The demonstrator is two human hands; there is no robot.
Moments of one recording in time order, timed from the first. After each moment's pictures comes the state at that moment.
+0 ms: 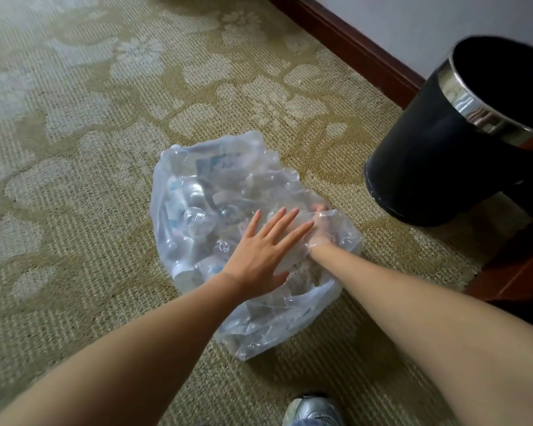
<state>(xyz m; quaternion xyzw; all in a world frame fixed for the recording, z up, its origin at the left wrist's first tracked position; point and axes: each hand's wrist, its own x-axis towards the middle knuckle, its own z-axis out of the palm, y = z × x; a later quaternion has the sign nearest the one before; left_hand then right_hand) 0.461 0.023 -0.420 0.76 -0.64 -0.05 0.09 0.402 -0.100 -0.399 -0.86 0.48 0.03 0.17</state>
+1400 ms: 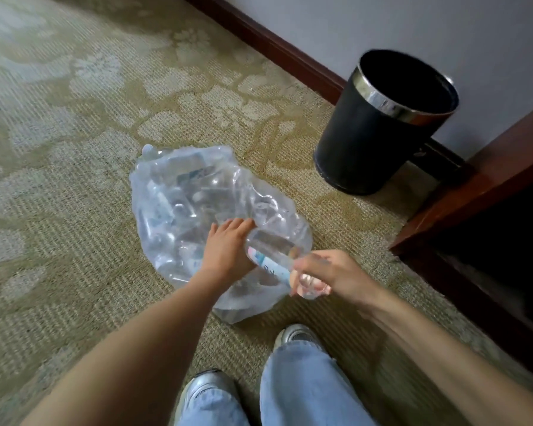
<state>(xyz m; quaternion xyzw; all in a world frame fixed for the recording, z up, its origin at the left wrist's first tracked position) 0.422 0.075 -0.376 0.83 -0.50 -0.16 0.19 0.241 -0.009 -0.286 -0.66 0.38 0.03 0.65</state>
